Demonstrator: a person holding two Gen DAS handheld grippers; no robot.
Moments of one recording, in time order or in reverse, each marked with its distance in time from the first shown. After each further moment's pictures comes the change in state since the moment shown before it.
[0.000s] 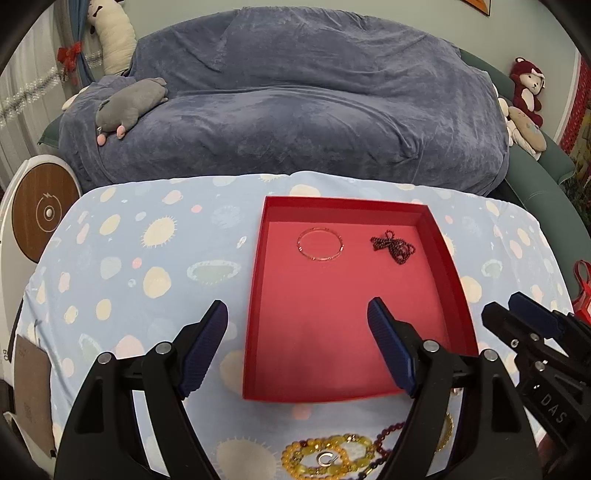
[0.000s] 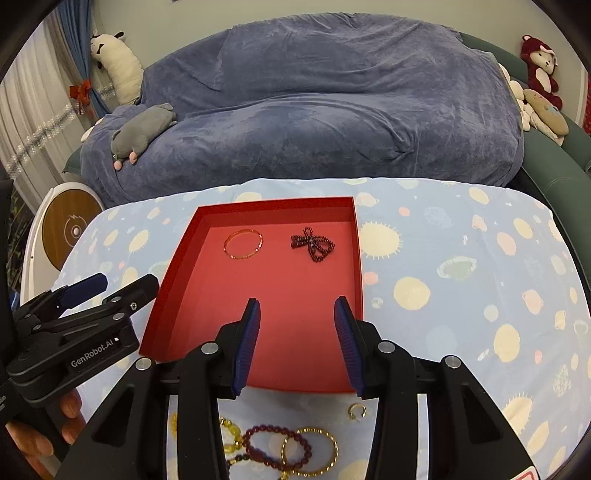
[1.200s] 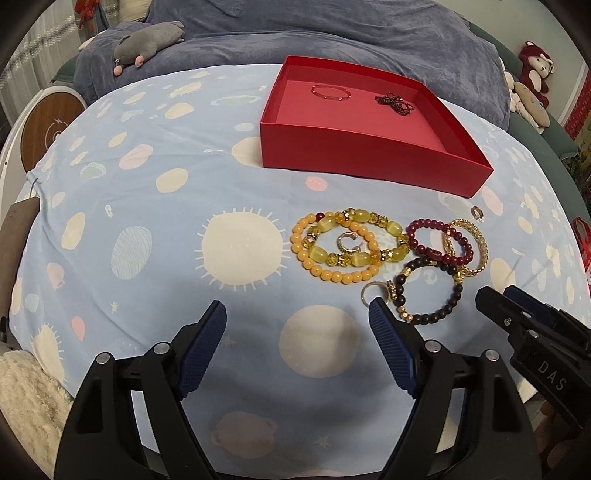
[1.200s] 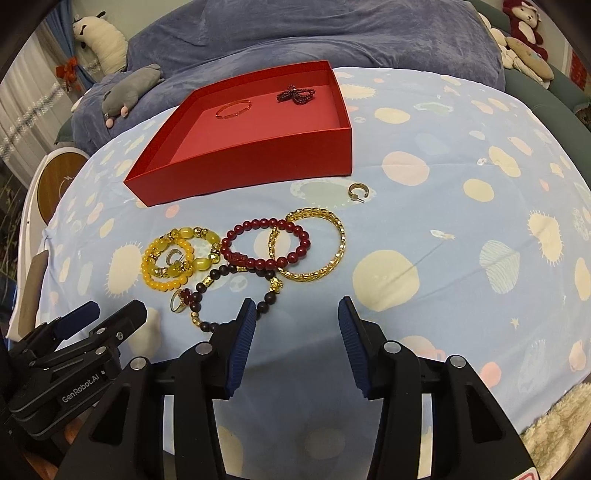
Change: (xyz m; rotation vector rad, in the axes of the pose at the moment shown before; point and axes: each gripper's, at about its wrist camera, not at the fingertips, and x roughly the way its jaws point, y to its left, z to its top) left arm -0.018 0.010 -0.183 -0.067 0.146 -0.029; right arm -0.007 -0.005 -0.170 0.075 0.149 -0.014
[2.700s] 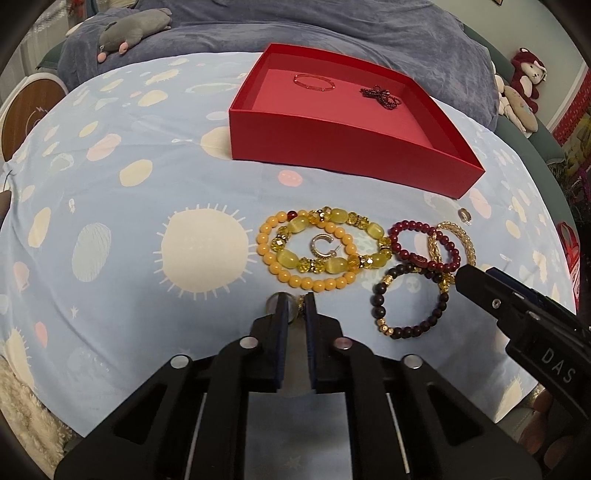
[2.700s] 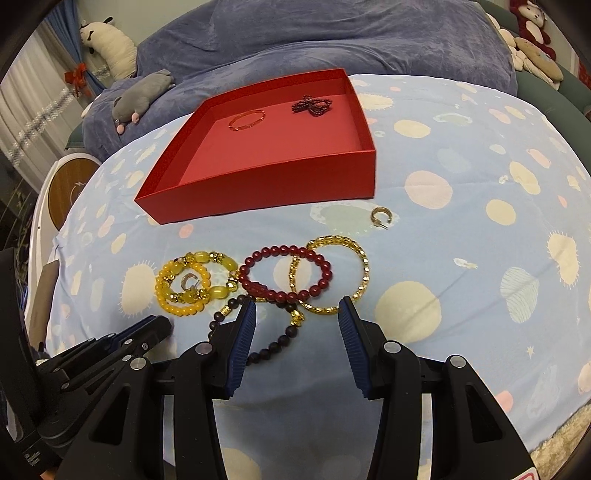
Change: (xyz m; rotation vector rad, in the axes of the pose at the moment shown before) left arm 0.019 -0.002 0.006 -0.028 0.034 -0.081; right arm 0.008 0.013 0.021 -0.019 -0.019 0.064
